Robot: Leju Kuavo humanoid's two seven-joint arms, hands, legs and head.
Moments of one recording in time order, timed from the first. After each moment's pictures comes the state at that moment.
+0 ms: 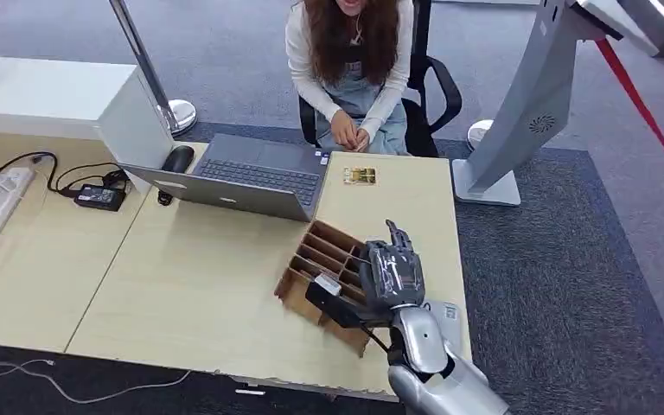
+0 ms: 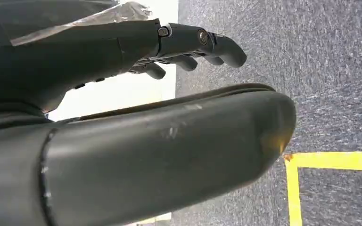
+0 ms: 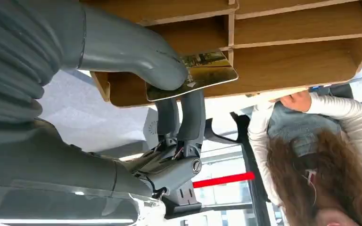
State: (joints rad) left arm -0.14 0.15 -1.17 -0.21 0.62 0.29 0.59; right arm -0.45 -0.05 0.89 -1.07 1.07 -0.37 0.47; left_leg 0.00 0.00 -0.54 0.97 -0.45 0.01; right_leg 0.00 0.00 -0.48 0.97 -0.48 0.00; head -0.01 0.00
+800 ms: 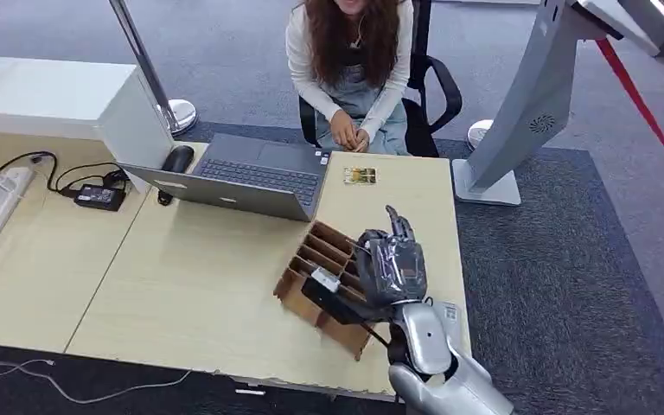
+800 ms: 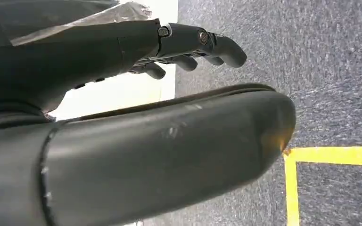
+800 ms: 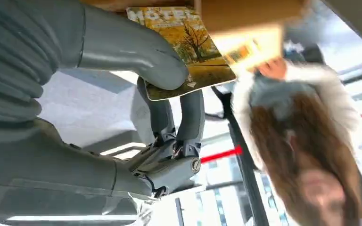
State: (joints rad) left arm -0.14 0.15 -1.14 -0.21 0.63 0.29 0.59; right arm -0.44 -0.07 0.88 -1.24 1.11 -0.38 0.48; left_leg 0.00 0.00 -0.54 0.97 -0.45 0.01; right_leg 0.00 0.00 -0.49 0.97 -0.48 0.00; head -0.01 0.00
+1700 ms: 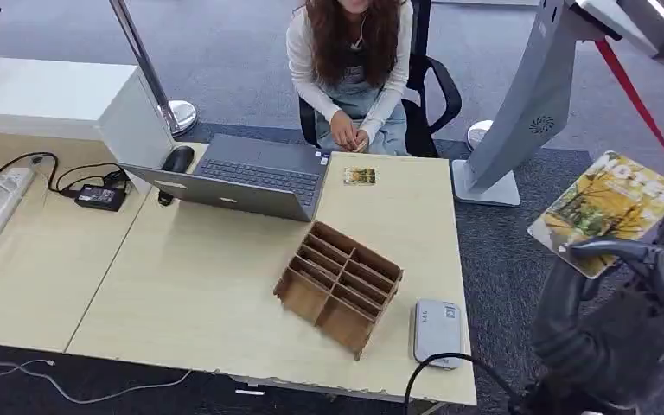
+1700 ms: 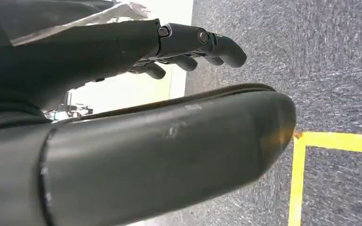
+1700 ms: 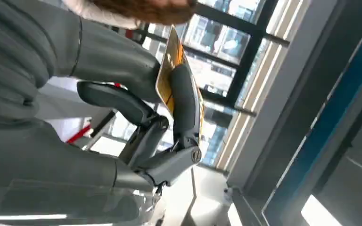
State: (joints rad) left arm -0.13 0.12 -1.07 -0.22 0.66 0.35 0.64; right arm -0.11 -0.17 0.57 -2.19 0.95 -0.69 0.21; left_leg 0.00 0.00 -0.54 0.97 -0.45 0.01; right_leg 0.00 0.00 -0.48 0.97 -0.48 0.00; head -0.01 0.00
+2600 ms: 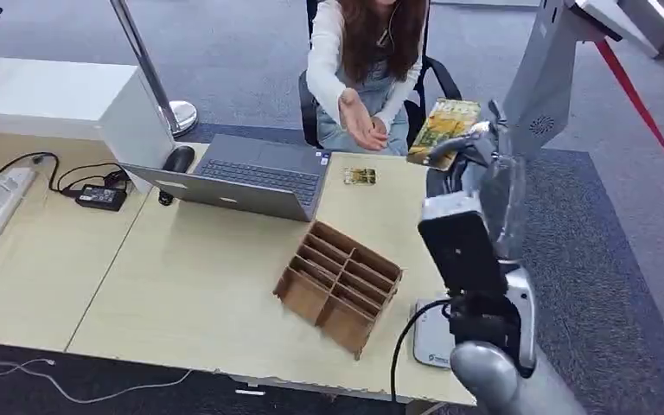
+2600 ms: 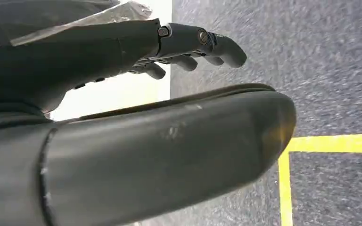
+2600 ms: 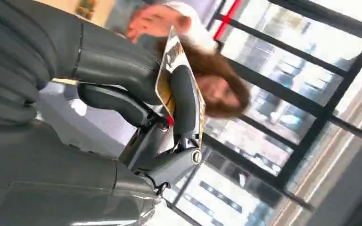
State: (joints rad) left arm -0.14 0.13 -1.07 -0.22 0.56 0.27 0.59; right arm -0.55 -0.12 0.71 -1.71 0.74 -0.50 0.44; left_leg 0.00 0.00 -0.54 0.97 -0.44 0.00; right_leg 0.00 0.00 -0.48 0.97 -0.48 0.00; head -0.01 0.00
